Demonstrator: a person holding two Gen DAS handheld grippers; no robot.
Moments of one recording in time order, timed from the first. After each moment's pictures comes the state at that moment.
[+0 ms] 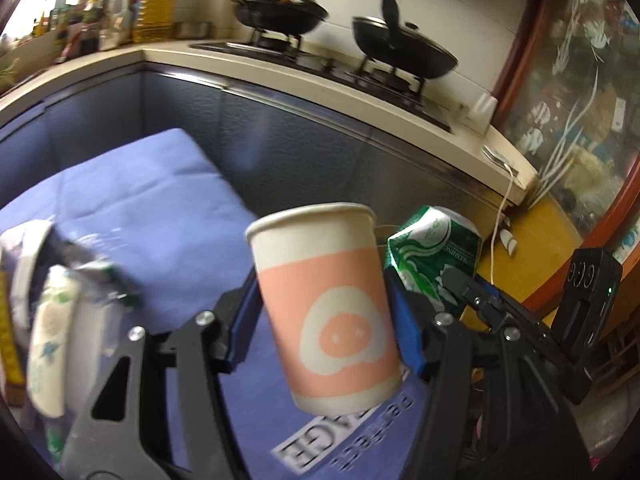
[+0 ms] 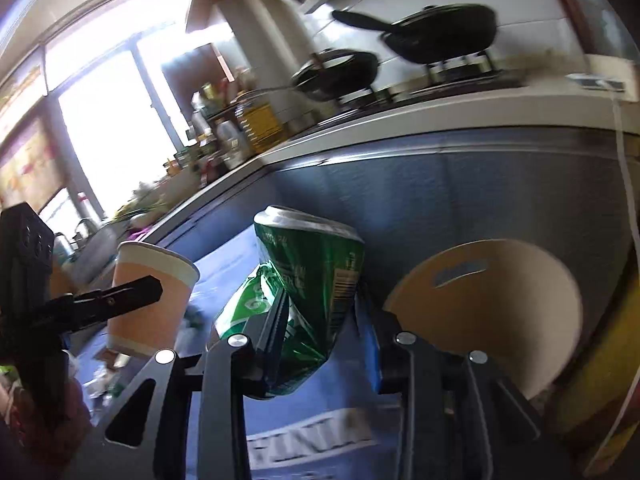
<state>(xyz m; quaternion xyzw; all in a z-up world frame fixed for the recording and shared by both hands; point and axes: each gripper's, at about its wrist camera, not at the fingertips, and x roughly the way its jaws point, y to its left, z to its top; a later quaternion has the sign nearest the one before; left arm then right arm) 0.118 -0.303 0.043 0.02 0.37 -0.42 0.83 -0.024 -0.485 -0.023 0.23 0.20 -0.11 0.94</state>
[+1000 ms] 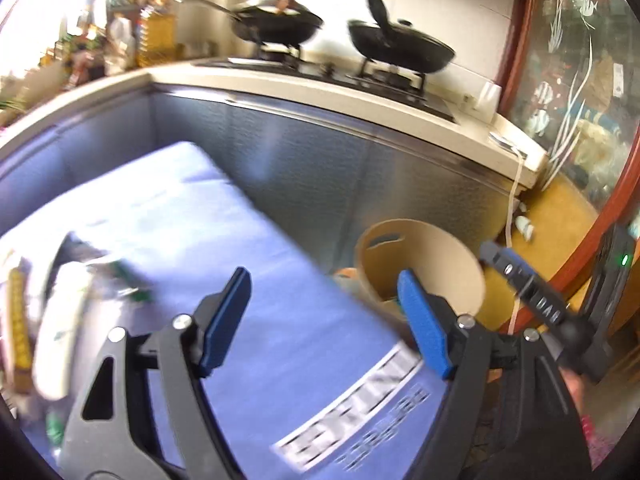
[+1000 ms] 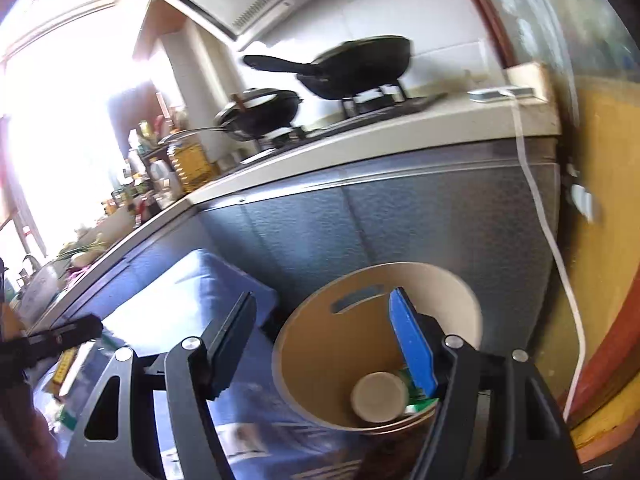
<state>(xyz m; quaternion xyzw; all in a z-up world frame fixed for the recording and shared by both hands) 0.074 -0.262 0.032 0.05 0.32 -0.37 0.87 -0.046 -0.469 -0.031 0.24 0.17 -0.15 0.94</state>
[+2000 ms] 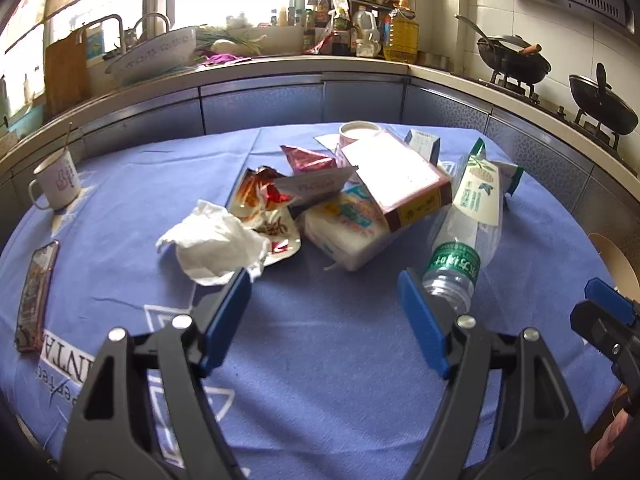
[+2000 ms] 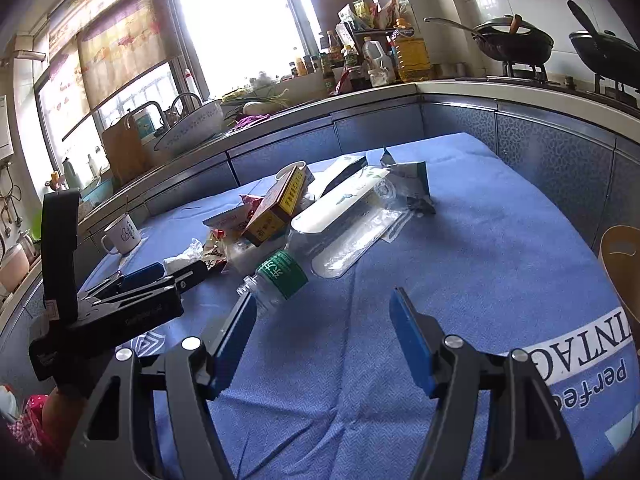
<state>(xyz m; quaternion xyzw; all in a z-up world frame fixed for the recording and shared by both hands) 0.053 0.008 -0.014 0.00 0.32 -0.04 0.95 -0.003 -0.186 -0.017 0.12 0.29 0.13 0.94</state>
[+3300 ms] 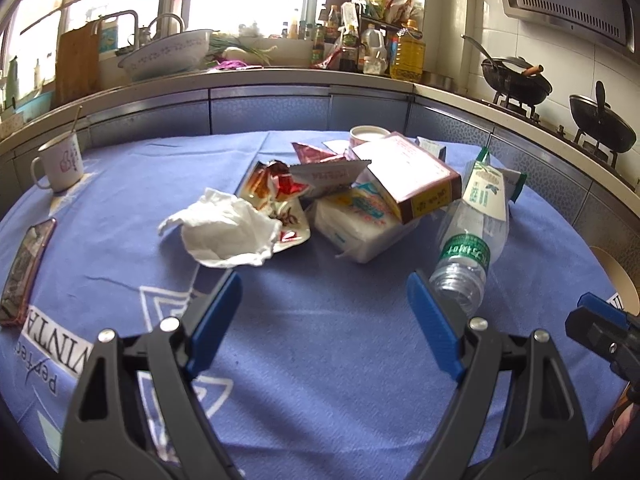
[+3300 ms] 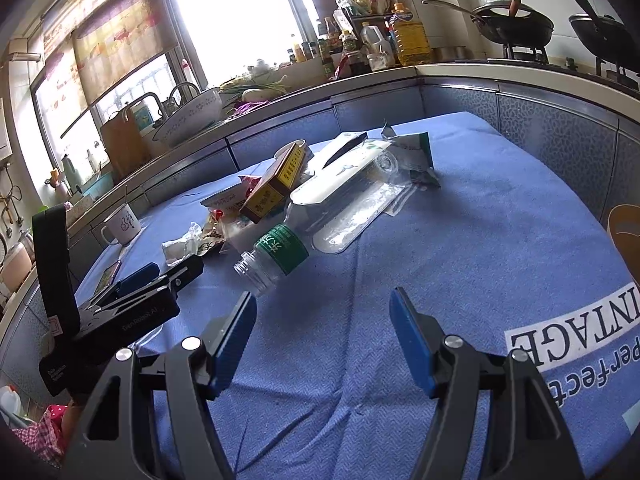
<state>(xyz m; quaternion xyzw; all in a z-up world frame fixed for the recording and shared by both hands) 0.040 0.021 -0.033 -0.04 0.28 -0.04 0.96 0.002 -0.185 -0.037 0.13 0.31 0.14 0.93</state>
